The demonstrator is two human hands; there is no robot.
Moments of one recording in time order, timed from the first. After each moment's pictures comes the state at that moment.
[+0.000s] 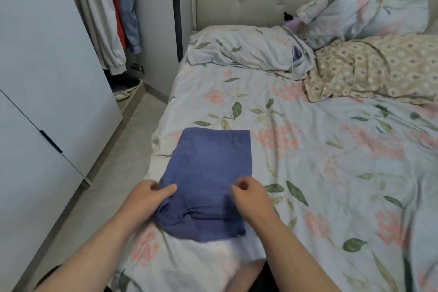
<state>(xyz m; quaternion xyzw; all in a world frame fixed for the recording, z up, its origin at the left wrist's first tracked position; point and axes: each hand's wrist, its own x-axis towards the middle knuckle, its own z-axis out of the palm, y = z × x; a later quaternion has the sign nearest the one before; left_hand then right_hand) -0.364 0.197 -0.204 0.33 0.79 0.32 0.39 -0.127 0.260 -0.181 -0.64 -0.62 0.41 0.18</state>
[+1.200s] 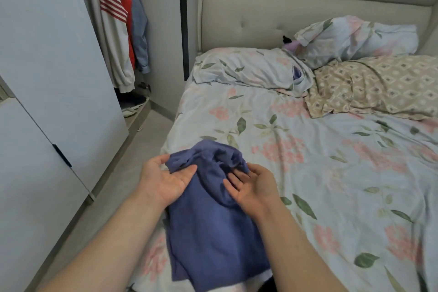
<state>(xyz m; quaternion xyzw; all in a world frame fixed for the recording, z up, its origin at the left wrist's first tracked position) -0.349 0.237 -0.124 -0.11 0.37 0.66 0.64 -0.154 0.291 -0.146 -0.40 -0.13 0.81 0.40</state>
